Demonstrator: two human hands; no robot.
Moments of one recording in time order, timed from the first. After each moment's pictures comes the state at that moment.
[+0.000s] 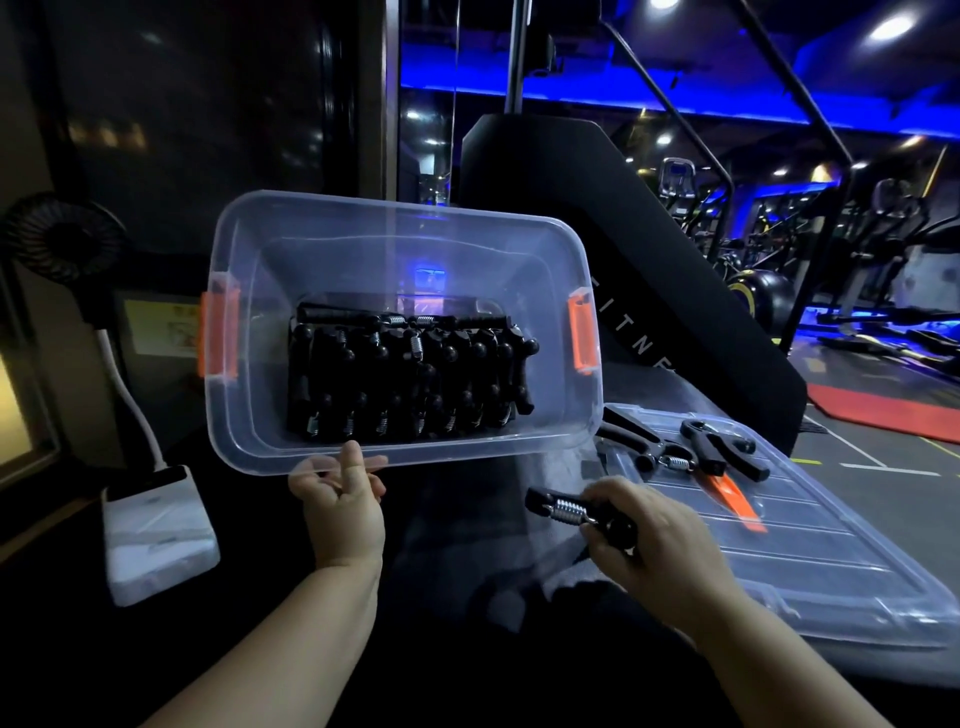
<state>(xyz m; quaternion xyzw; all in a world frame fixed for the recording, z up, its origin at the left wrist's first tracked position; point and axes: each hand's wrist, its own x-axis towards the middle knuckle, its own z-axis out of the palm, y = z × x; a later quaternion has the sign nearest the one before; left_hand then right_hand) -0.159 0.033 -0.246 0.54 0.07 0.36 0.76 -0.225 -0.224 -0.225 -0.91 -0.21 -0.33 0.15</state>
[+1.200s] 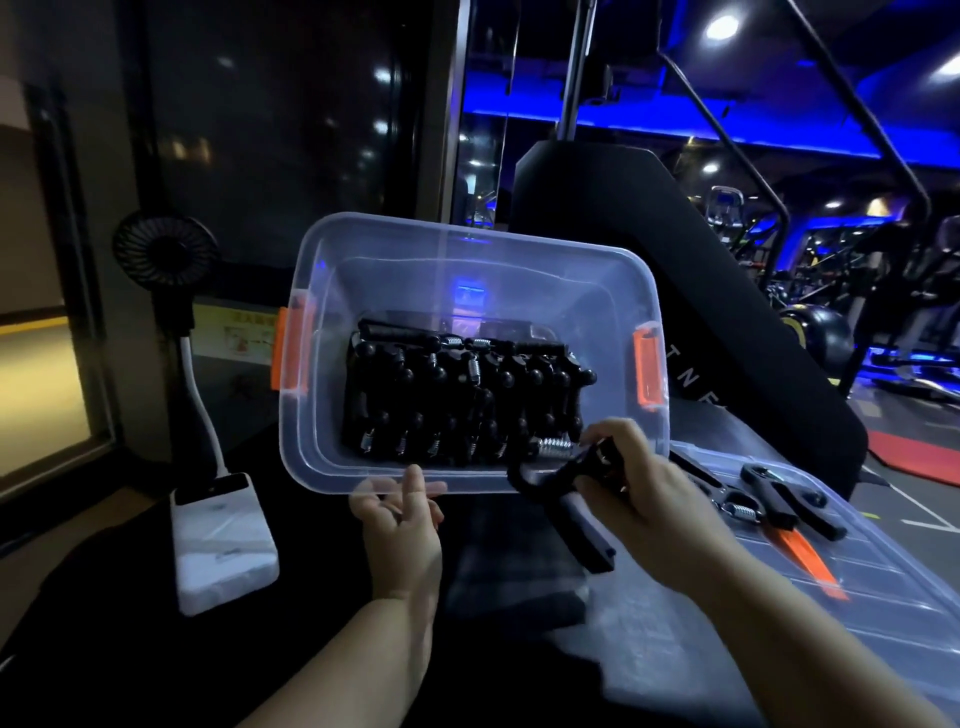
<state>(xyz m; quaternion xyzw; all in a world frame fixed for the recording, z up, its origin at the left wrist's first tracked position) -0.165 0.036 -0.242 0.52 0.07 0.33 0.78 -0.200 -0.159 -0.164 -0.90 -0.25 -0.26 0.22</state>
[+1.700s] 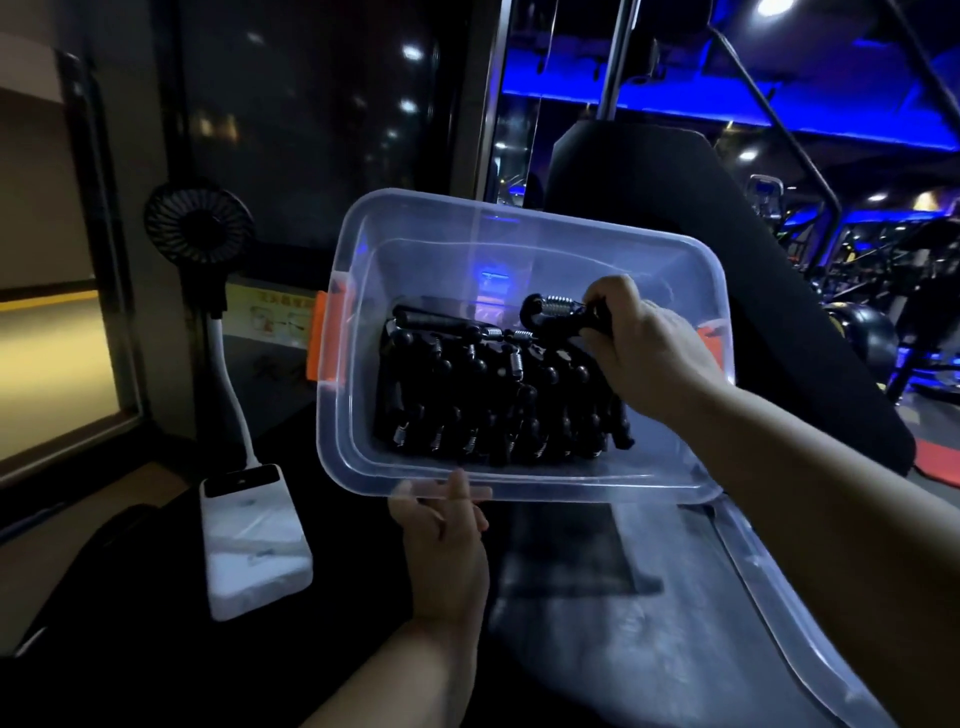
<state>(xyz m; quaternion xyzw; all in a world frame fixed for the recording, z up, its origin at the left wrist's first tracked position) -0.159 0.038 -0.245 0.51 0.07 0.33 0.79 -0.098 -0.106 -0.082 -0.89 -0.25 -0.38 0.06</state>
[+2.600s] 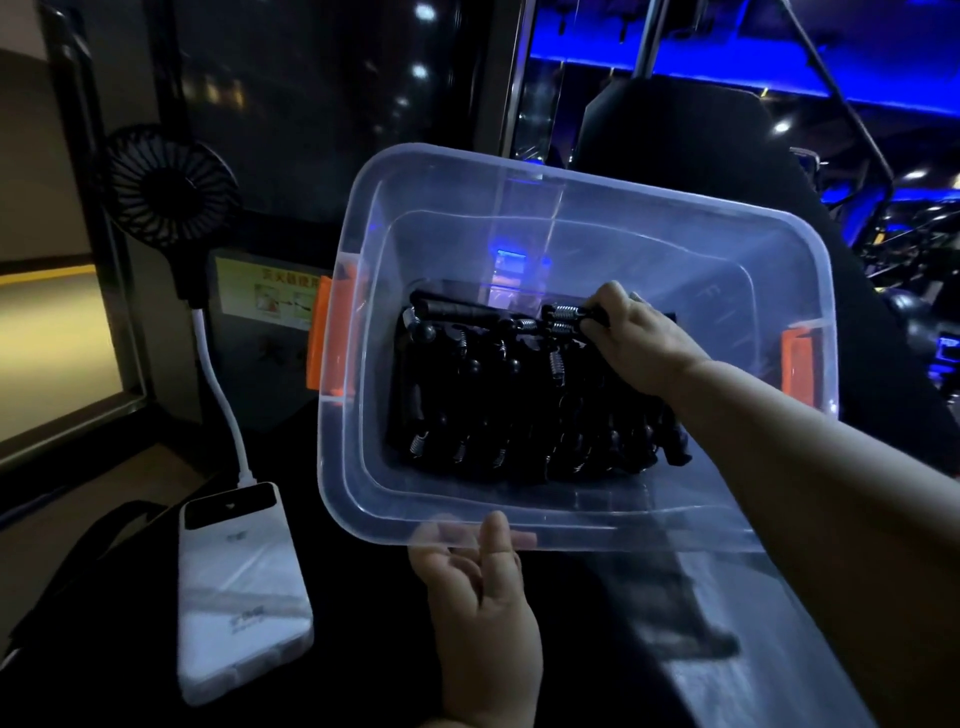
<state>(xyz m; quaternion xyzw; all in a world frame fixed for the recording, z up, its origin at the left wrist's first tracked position) -0.154 0.034 -0.251 0.51 0.09 0.35 0.78 0.035 -0.091 -0.108 -0.93 -0.23 -0.26 0.10</state>
